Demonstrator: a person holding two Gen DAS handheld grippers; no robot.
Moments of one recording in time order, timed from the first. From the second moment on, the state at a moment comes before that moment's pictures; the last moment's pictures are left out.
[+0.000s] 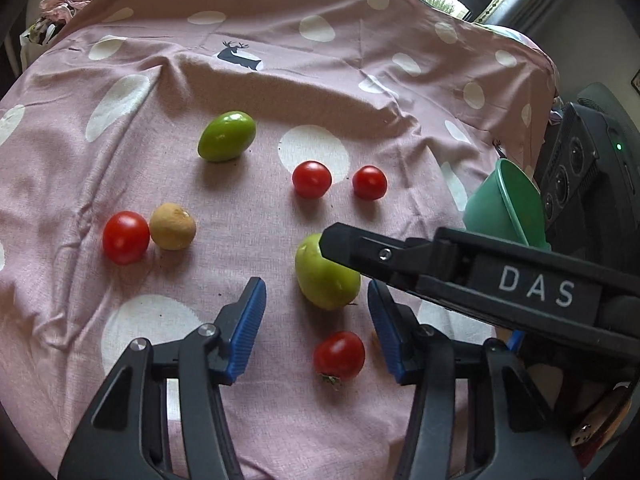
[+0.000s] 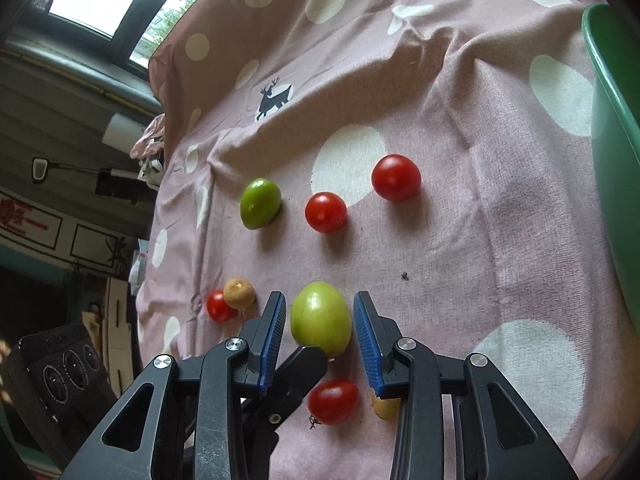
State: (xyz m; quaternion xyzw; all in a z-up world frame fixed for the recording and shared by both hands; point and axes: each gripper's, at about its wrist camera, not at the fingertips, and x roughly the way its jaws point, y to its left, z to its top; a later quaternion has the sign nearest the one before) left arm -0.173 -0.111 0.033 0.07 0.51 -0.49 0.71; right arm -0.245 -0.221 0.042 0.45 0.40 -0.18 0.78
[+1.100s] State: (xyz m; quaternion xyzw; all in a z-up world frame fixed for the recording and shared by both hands) left arm -0.187 -0.096 0.066 0.03 0.45 -0.53 0.72; right arm -0.251 -0.199 0.078 0.39 0.36 -0.17 0.83
